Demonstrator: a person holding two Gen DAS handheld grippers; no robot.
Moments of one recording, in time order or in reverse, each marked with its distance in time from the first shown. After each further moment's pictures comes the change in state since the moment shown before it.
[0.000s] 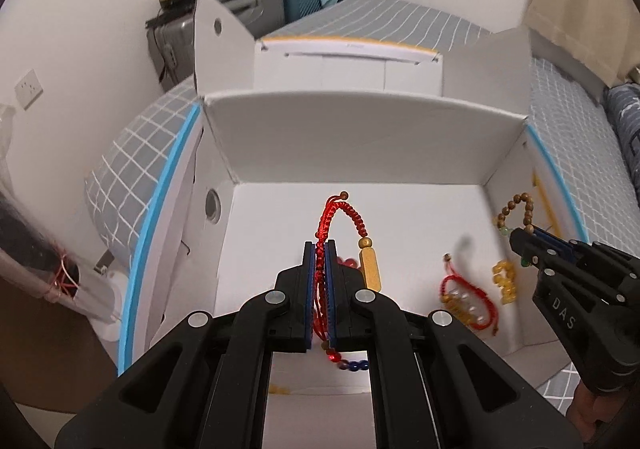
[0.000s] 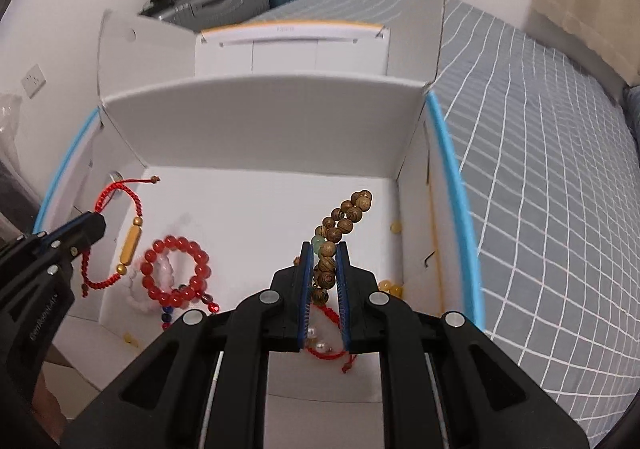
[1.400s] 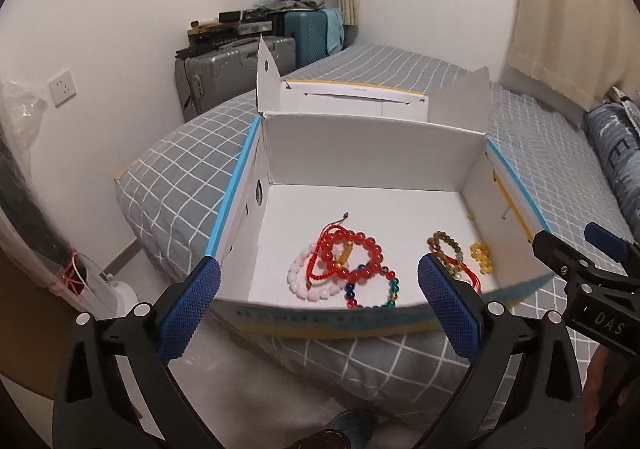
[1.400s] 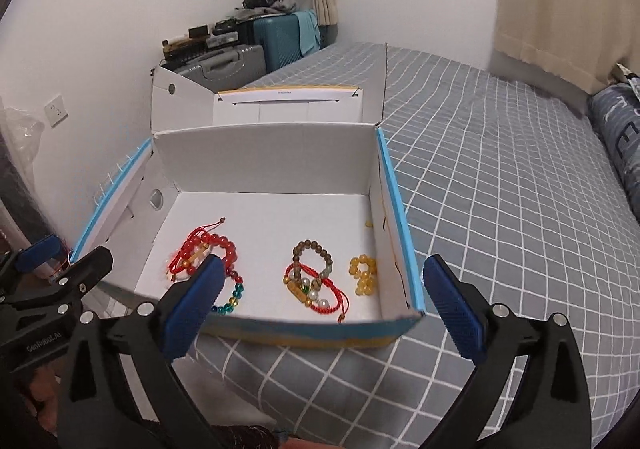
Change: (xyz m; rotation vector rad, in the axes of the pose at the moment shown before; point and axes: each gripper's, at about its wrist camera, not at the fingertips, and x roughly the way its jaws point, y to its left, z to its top) left arm -0.096 0.028 -0.074 -0.024 -0.207 -0.022; right arm -0.108 0.001 -0.074 0.045 -0.270 -0.026
